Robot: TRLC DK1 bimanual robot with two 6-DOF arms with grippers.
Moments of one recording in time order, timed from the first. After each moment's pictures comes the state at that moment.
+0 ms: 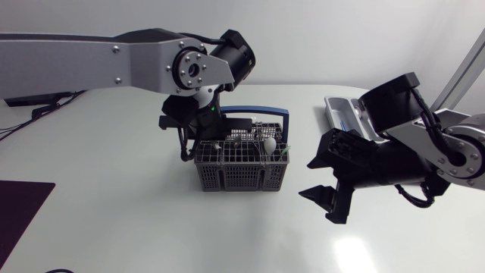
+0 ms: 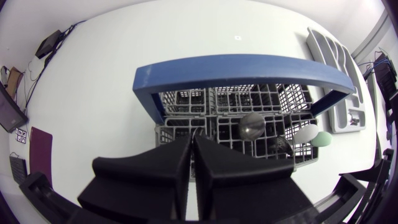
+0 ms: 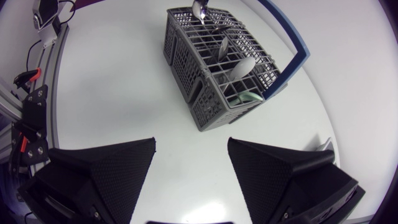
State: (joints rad) left arm -0.71 1.83 1.52 -0.86 -0.38 -0.63; right arm 0.41 1.21 0.77 -0.53 -0.25 -0.70
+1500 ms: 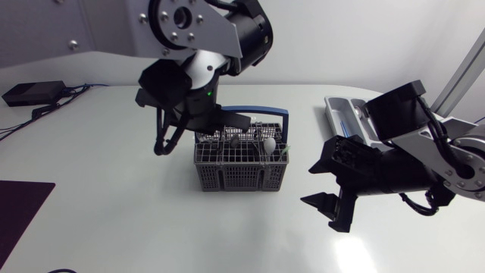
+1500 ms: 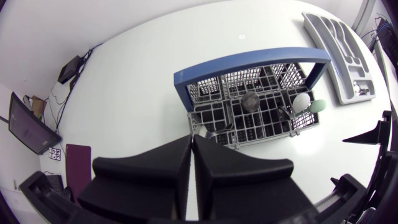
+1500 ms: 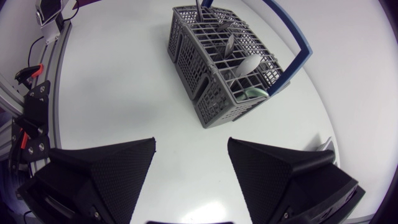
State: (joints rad) left arm -0.82 1.76 1.65 -1.17 -0.54 -0.58; right arm 0.42 1.17 0.73 -0.53 -0.24 -0.70
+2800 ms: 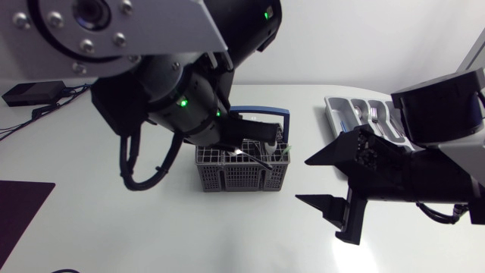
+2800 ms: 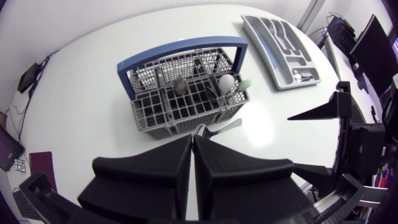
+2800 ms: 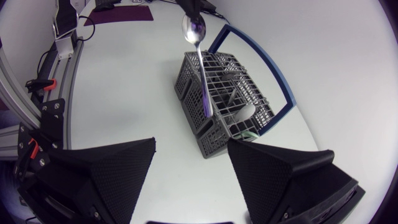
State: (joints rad) left arm -0.94 1.57 1.50 -1.00 -0.32 -0.58; right arm 0.54 0.98 0.73 -0.53 -0.25 -0.65
